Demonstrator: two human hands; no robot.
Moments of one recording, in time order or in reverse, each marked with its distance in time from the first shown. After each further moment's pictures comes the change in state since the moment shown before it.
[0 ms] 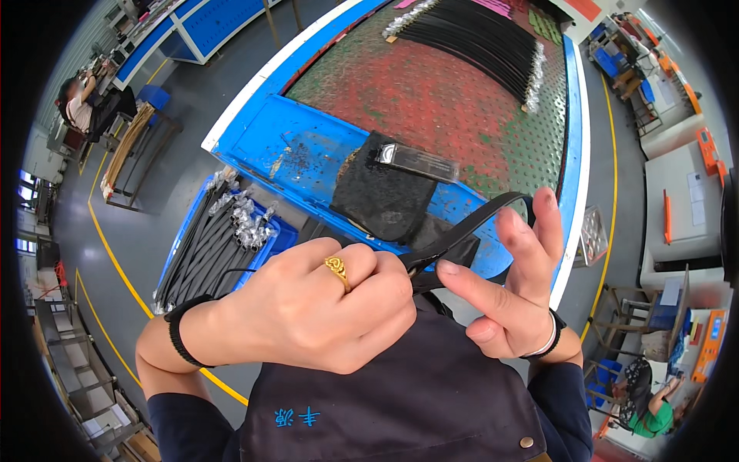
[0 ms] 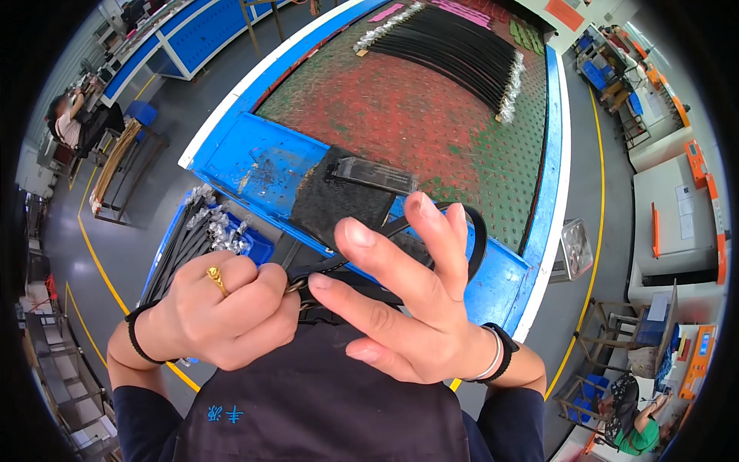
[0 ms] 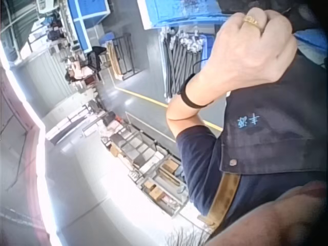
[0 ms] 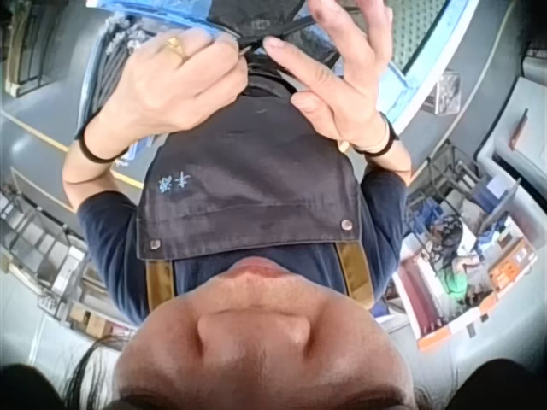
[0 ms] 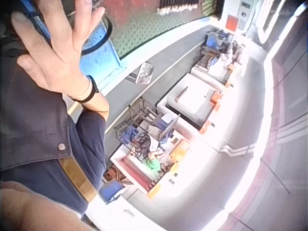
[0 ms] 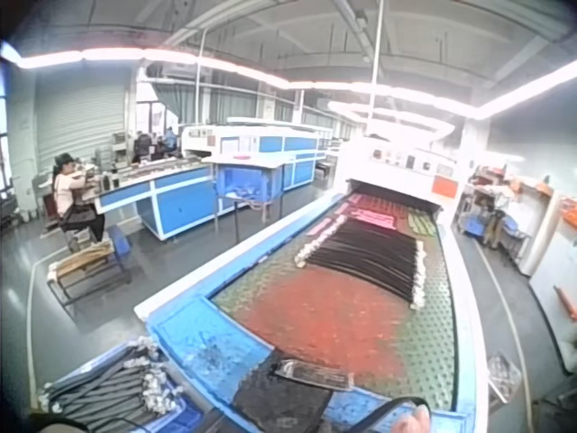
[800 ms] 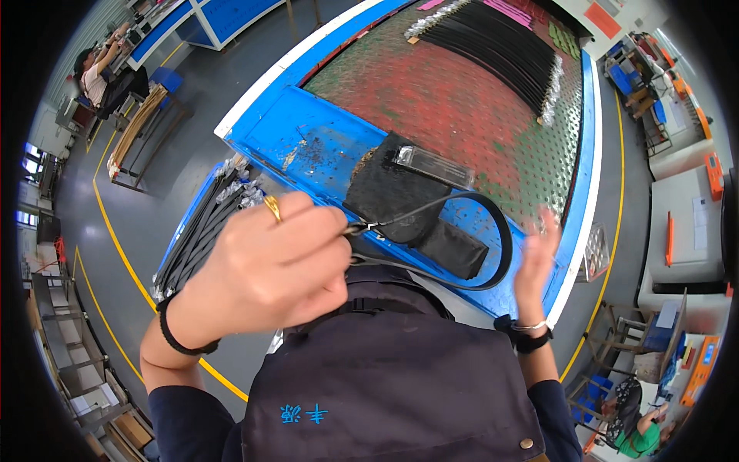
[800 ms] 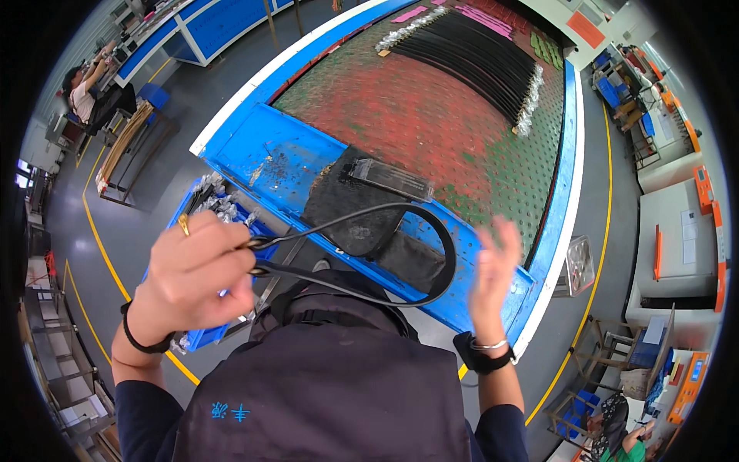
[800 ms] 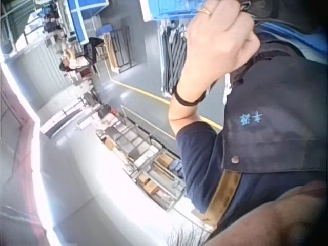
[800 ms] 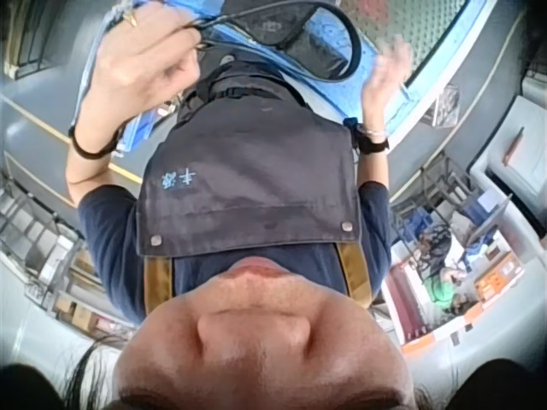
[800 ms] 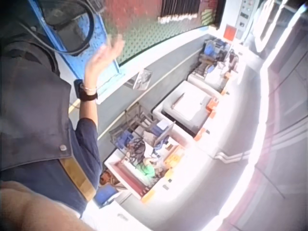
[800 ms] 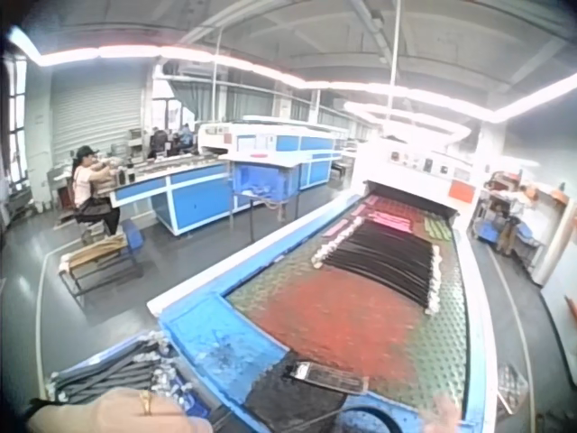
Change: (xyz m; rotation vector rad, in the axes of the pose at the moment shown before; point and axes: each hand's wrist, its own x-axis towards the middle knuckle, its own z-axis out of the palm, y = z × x) left_hand -0.031 -0.022 -0.010 -0.136 0.010 -0.309; right_hand -0.127 0.103 0.053 0.107 0.399 0.692
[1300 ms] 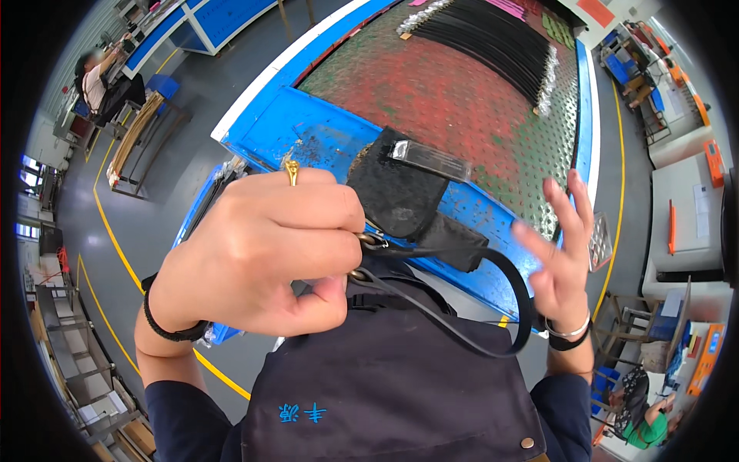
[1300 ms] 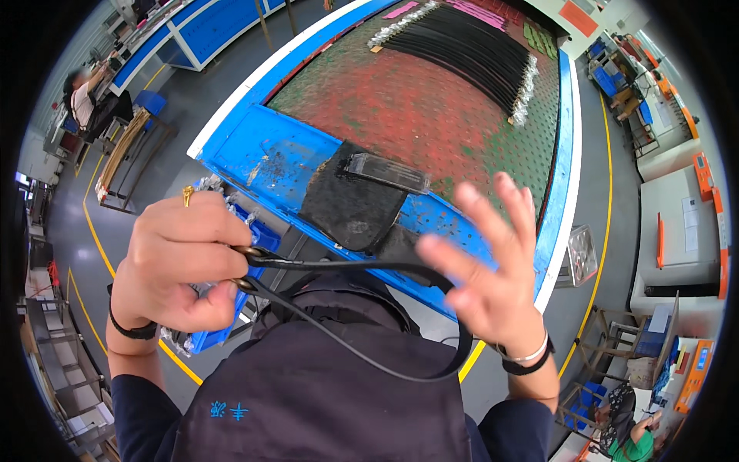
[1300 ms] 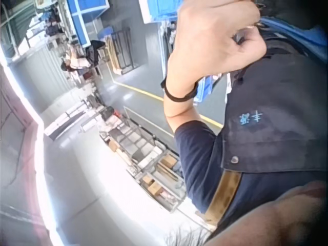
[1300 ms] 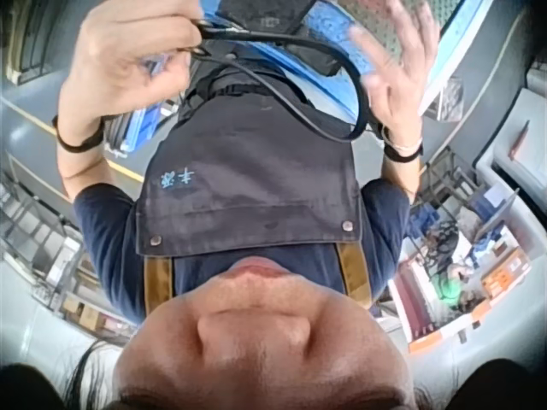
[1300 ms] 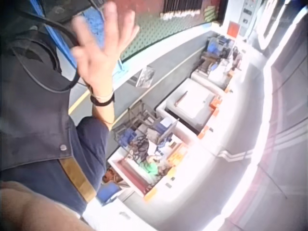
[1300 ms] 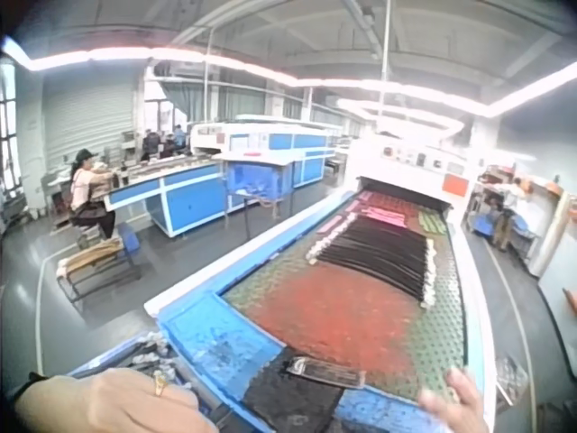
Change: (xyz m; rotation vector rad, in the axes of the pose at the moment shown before) left_hand 0.022 -0.004 -0.020 -0.324 -0.152 -0.005; right_hand 0.059 -0.129 -0.029 -0.296 -0.425 -0.588
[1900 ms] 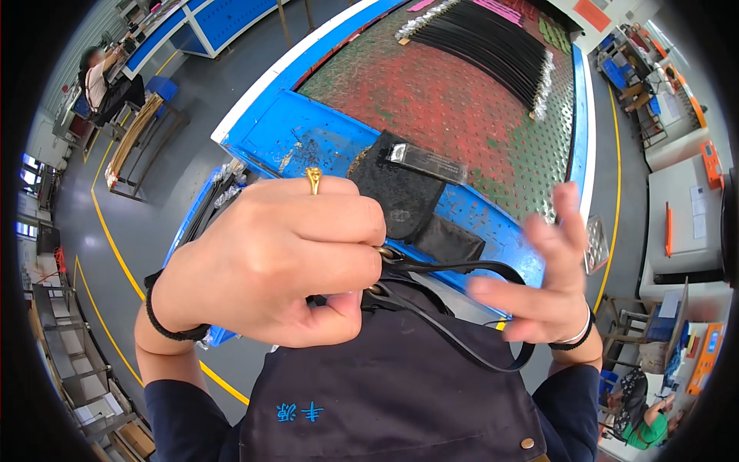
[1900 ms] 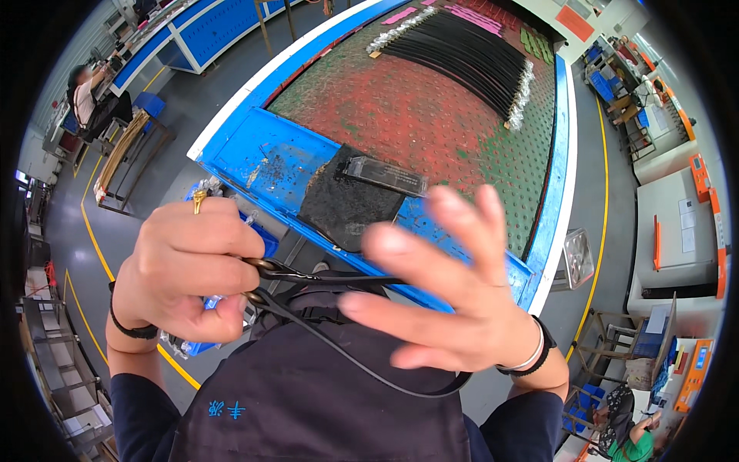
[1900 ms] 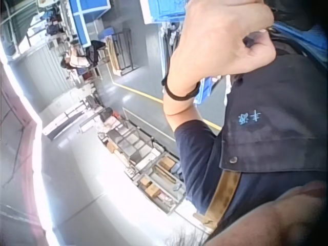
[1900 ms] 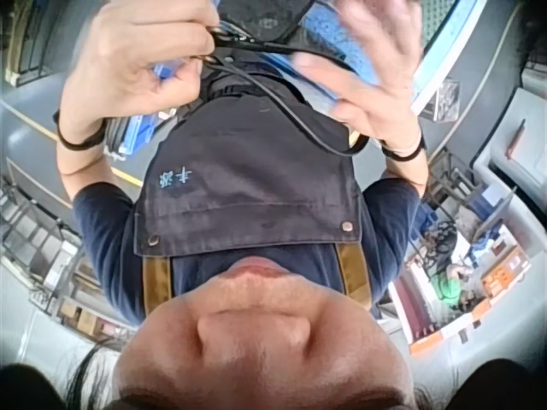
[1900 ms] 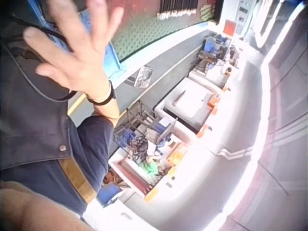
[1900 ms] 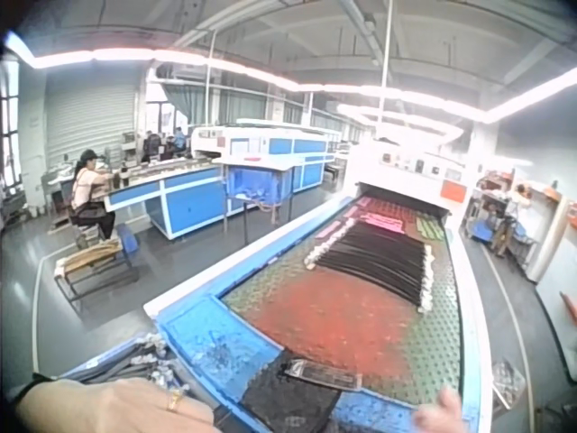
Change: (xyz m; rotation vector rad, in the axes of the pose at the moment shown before) left_hand 0.008 0.006 0.001 -0.058 0.014 0.102; right_hand 0.019 -0.023 -0.009 0.091 -0.009 -0.275
